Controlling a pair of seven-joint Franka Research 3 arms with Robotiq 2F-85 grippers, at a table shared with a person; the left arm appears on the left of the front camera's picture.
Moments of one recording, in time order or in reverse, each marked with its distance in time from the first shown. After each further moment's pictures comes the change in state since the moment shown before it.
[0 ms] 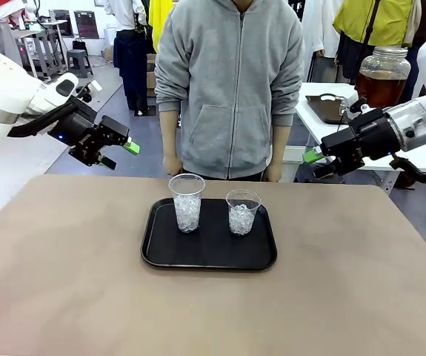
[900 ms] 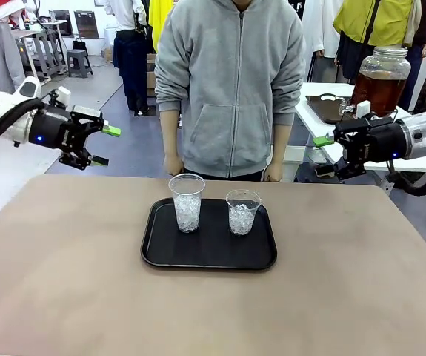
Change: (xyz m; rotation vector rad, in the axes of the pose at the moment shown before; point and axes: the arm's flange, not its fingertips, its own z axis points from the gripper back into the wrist) left arm -0.001 0.066 0.019 -0.352 -0.042 0.285; right arm 0.006 -0.050 0.010 0.301 -0.045 -0.312
